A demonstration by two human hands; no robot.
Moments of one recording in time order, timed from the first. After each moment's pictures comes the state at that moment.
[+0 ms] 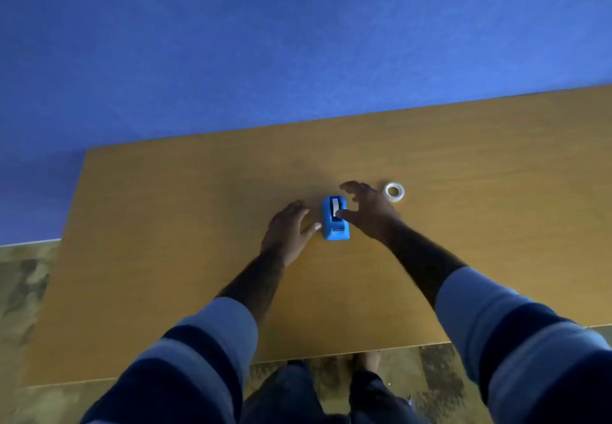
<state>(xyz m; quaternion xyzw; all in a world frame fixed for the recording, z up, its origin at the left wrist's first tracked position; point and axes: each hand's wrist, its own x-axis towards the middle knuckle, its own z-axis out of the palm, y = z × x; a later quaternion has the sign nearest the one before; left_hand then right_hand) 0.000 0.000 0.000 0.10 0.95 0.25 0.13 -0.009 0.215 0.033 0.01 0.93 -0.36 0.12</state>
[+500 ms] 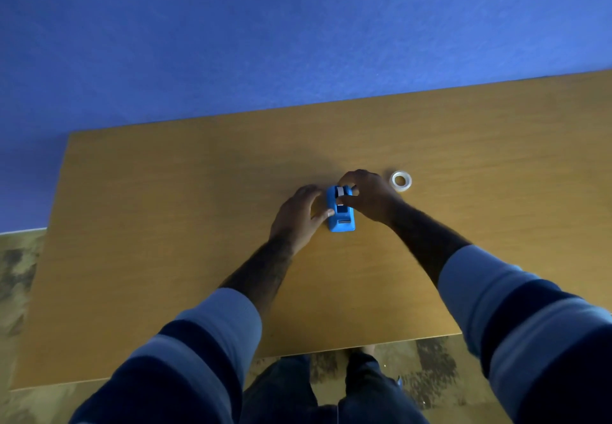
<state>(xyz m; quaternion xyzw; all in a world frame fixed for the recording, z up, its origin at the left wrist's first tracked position) -0.017 0.011 -0.005 0.13 0.92 0.35 0.12 -0.038 0.210 0.023 -0.02 0.94 -0.30 0.16</state>
